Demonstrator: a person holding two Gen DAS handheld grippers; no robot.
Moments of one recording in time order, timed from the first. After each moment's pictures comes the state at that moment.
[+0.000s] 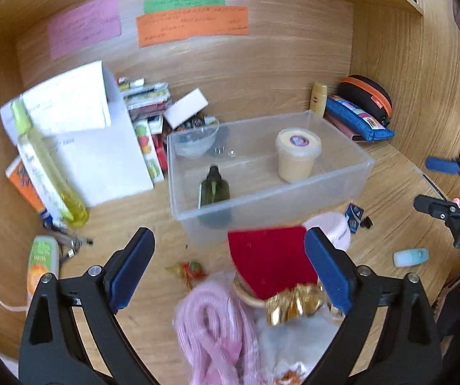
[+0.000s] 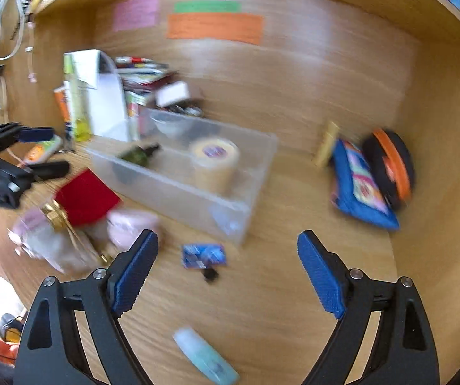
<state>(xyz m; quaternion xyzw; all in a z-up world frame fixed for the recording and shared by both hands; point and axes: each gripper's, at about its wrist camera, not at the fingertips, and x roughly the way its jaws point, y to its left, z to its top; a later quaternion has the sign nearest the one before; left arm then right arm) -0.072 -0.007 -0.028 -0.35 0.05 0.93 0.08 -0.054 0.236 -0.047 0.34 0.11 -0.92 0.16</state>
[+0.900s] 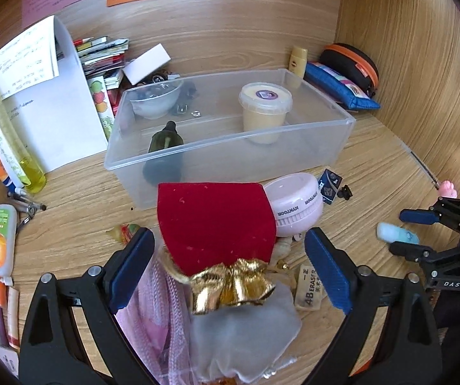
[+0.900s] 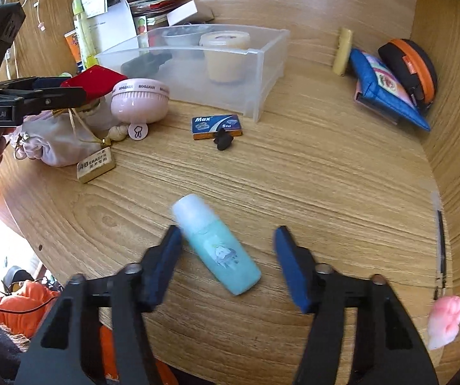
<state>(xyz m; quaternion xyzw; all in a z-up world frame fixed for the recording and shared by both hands) -0.076 0.028 -0.067 -0.41 0.04 0.90 0.12 -0.020 0.259 -0.127 0.43 0.11 -0.87 0.21</state>
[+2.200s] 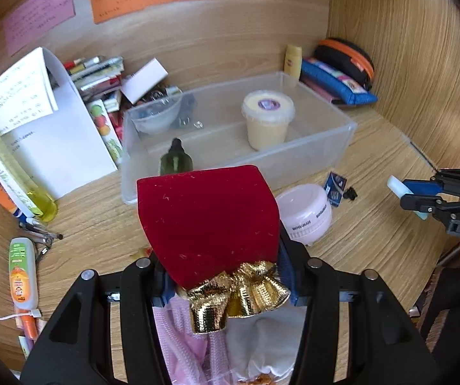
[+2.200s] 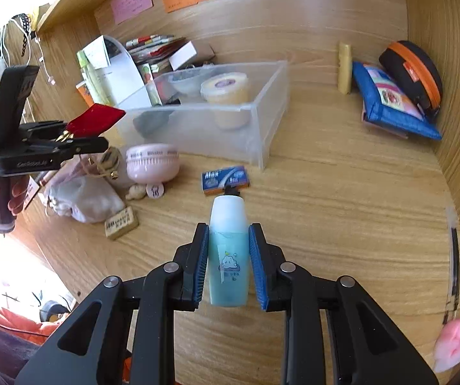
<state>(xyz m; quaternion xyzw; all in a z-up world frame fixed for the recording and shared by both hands) -0.087 0.020 -0.044 -0.41 0.08 0.90 0.13 -0.046 0.269 -0.091 0.40 0.02 -0.88 0.26</state>
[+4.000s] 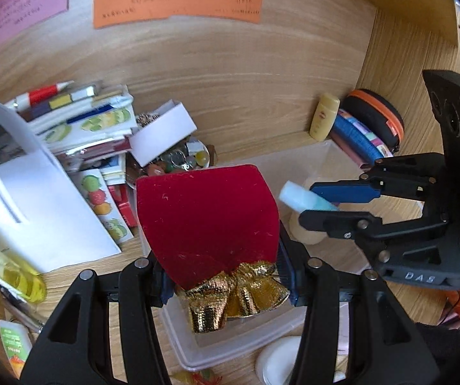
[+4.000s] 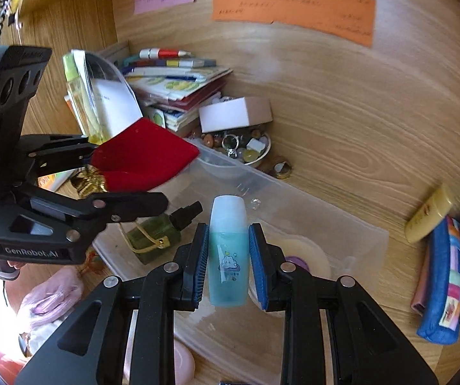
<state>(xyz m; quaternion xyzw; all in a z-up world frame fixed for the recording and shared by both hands) -0.204 -0.006 -0.034 -0.39 0.02 0.91 0.17 -0.209 0.116 -0.052 0.38 0.15 -0.86 0.32</state>
